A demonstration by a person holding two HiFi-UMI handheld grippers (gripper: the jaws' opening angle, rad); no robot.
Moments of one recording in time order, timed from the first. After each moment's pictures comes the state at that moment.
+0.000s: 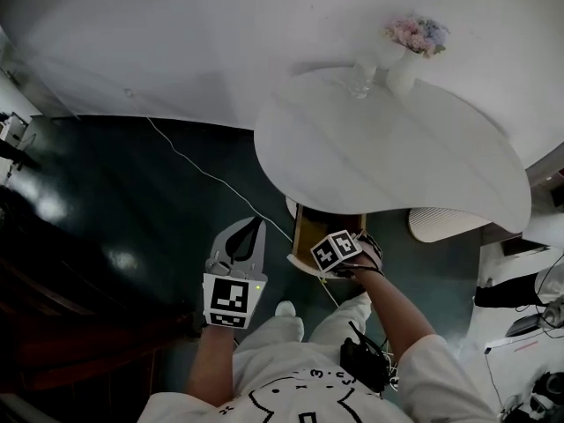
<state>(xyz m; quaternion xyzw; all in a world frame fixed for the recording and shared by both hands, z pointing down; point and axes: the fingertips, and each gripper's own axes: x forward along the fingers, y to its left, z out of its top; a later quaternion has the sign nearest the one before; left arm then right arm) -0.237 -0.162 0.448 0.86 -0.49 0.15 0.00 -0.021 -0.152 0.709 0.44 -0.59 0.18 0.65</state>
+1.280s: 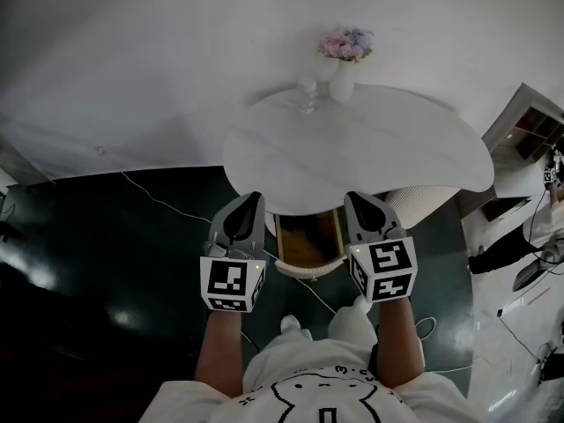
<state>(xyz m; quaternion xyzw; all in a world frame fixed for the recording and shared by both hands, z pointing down) -0.183 -0.161 0.327 0.90 -0.42 0.04 -0.06 -0.027 -0.124 0.345 0.65 -0.74 0.04 0.13</state>
